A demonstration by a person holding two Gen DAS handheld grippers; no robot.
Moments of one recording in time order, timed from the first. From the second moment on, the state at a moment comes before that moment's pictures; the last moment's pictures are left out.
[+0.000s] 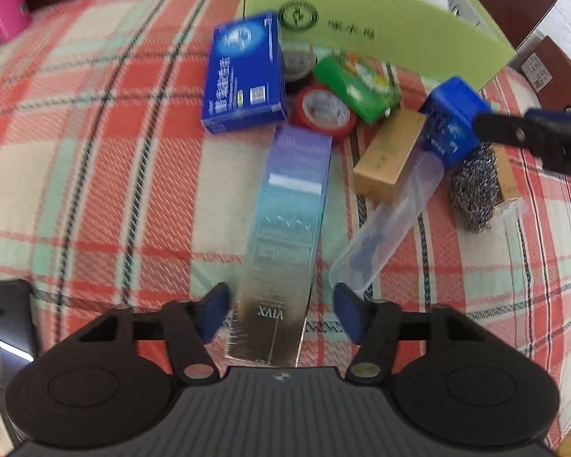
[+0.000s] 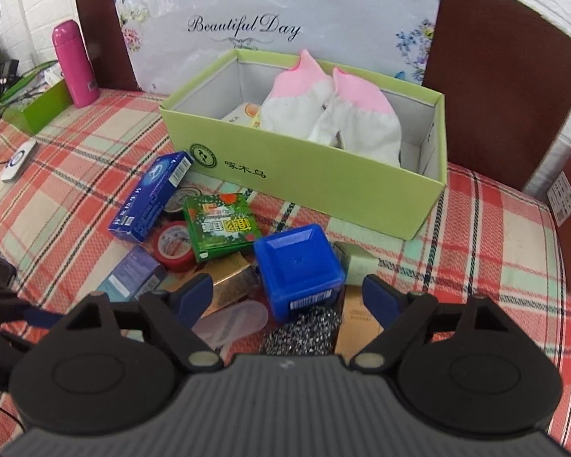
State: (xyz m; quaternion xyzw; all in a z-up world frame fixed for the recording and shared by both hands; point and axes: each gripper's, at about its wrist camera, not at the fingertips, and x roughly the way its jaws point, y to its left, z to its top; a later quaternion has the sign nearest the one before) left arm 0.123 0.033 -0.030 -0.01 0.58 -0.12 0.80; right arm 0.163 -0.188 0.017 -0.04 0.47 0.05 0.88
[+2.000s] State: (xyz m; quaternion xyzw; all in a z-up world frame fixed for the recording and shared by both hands) left arm 0.164 0.040 0.047 -0.06 0.53 -0.08 0.84; right arm 0.113 -0.251 0.094 0.11 0.40 -0.02 0.91
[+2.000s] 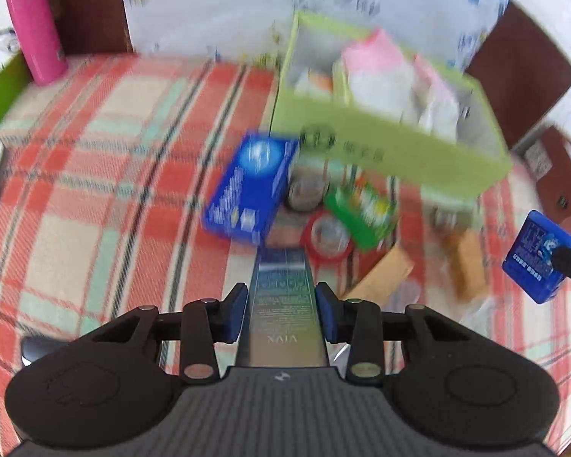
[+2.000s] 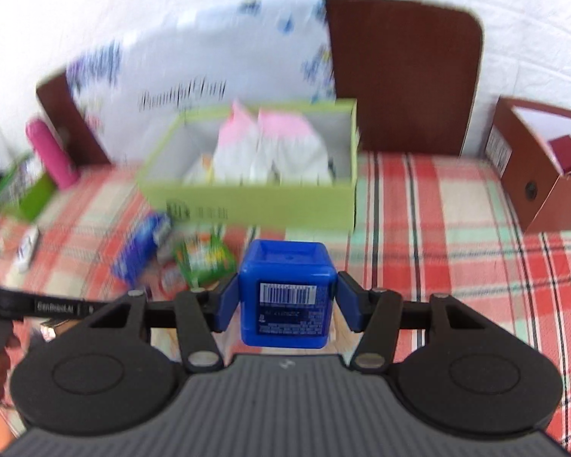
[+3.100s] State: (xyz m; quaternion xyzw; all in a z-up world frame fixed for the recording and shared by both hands) left arm 0.340 -0.036 0.069 -0.05 0.46 -0.10 0.88; right arm 0.298 -0.267 0.027 0.04 0.43 -0.03 0.90
